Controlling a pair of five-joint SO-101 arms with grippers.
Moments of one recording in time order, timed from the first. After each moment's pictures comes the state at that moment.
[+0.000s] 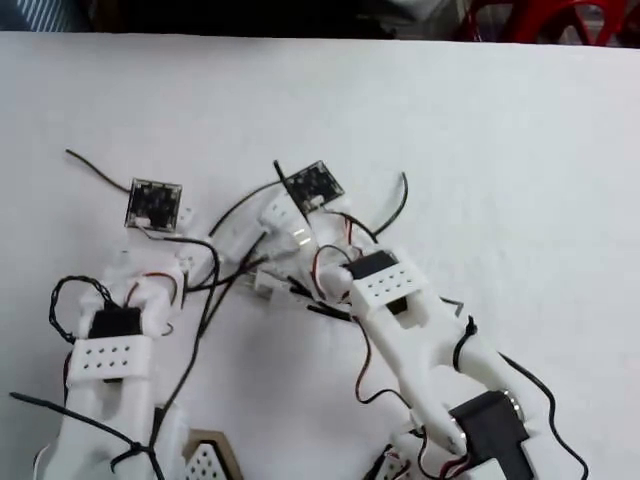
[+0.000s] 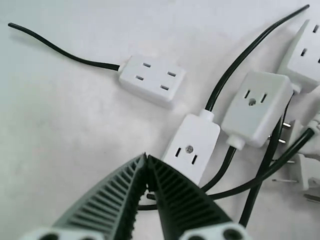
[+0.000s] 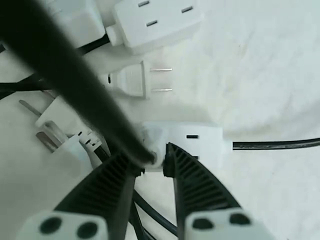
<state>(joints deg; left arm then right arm) -10.9 -50.4 74.8 35.4 -12.8 -28.9 -9.5 49.0 33.2 8.2</state>
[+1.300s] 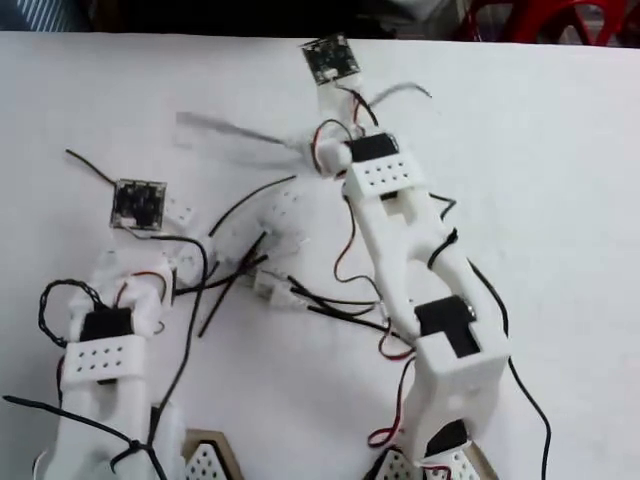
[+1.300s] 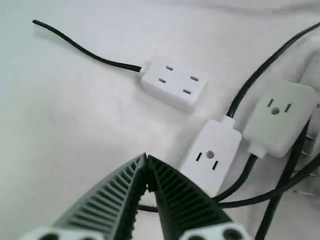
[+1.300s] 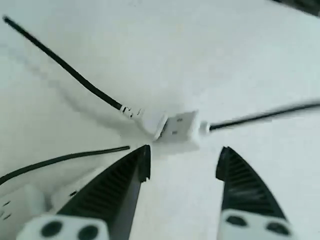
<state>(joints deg) -14.0 -50.4 74.9 34.2 -12.8 -20.2 17.0 -6.8 46.2 8.1</state>
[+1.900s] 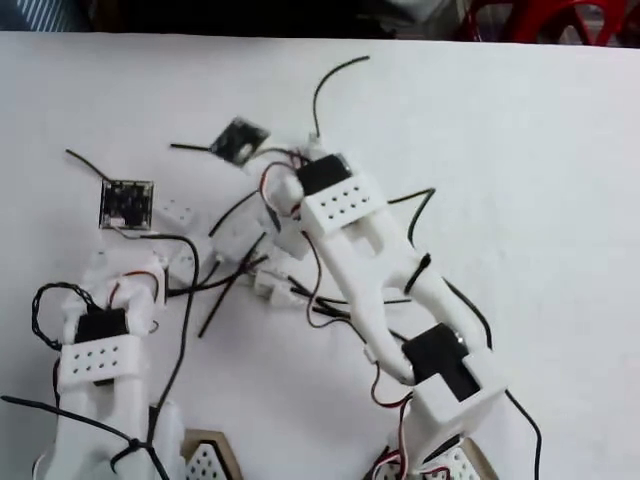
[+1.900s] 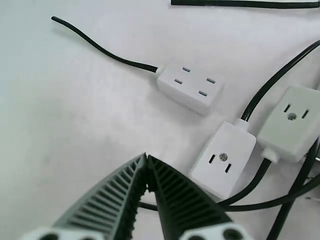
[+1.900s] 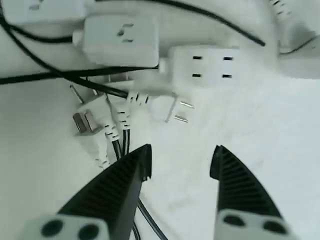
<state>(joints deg) -16.8 -50.4 74.9 33.3 -12.8 -32.2 9.4 0.1 73.9 30.8</state>
